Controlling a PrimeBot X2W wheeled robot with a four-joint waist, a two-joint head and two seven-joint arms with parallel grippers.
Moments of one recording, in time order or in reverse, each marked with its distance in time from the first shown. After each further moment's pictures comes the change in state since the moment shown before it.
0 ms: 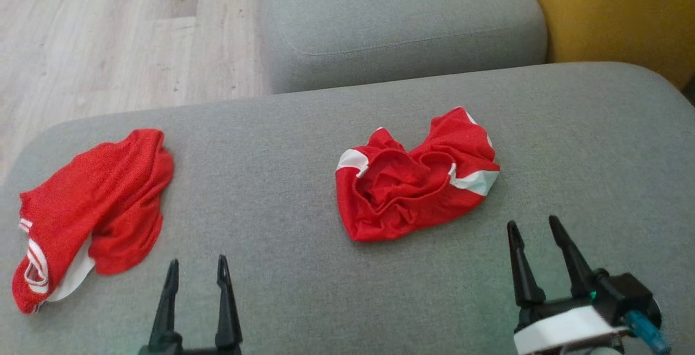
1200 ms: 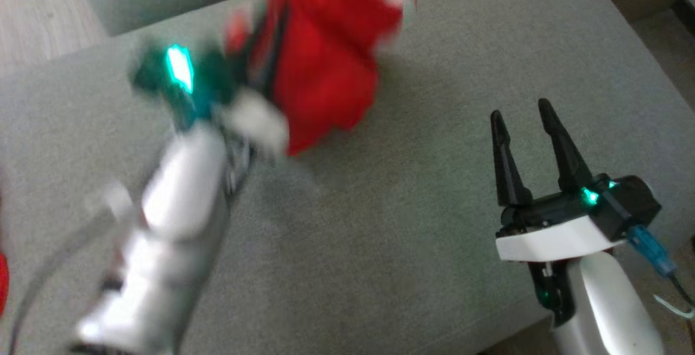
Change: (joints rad) left arm -1.033 0.023 -0.203 0.632 0.044 -0.305 0.065; right arm -0.257 -0.011 0.071 -0.092 0.002 0.000 -0.001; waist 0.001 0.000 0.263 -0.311
